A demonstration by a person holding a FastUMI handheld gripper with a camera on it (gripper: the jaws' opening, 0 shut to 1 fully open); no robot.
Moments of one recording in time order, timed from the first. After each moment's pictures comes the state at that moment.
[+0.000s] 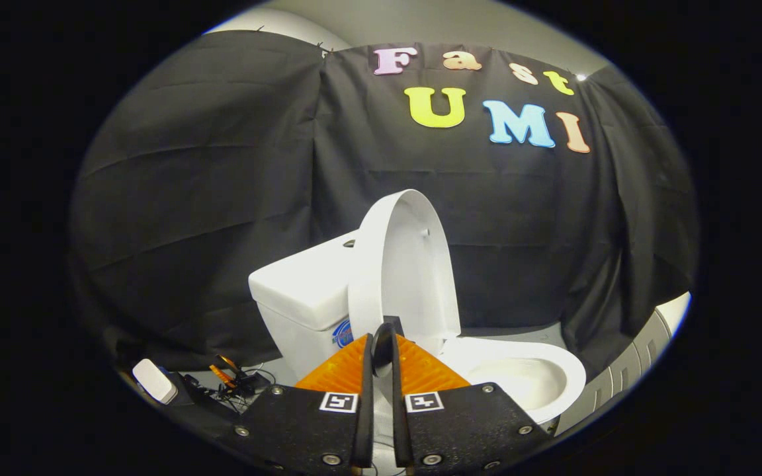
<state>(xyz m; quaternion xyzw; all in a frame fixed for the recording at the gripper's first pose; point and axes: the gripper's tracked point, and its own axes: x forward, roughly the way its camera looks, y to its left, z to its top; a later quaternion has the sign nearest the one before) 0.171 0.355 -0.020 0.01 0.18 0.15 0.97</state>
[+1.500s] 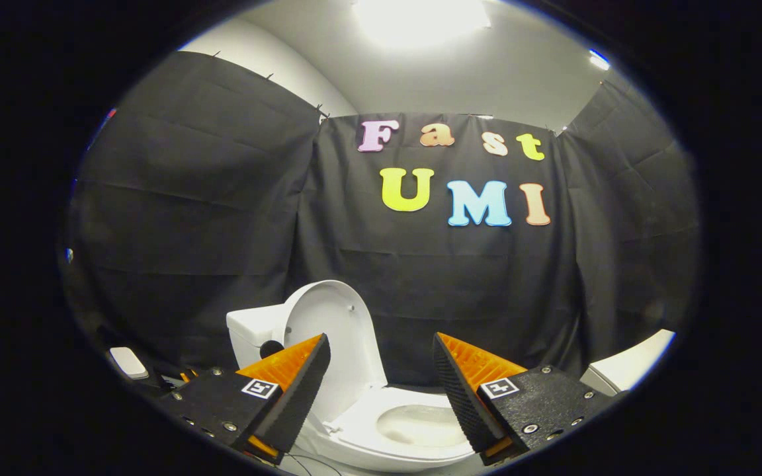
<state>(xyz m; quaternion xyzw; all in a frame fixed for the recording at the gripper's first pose) 0.101 0.166 0.092 -0.01 -0.01 0.11 0.99</state>
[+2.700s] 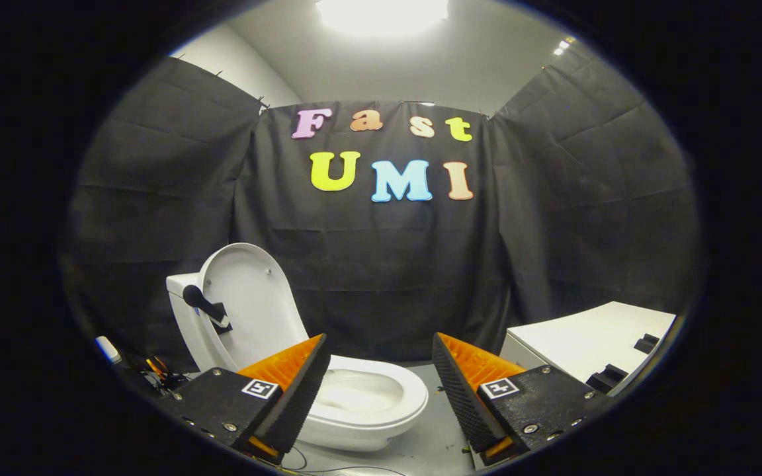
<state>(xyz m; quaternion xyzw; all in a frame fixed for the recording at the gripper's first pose) 0.038 0.005 0.013 0.00 0.04 -0.01 1.00</state>
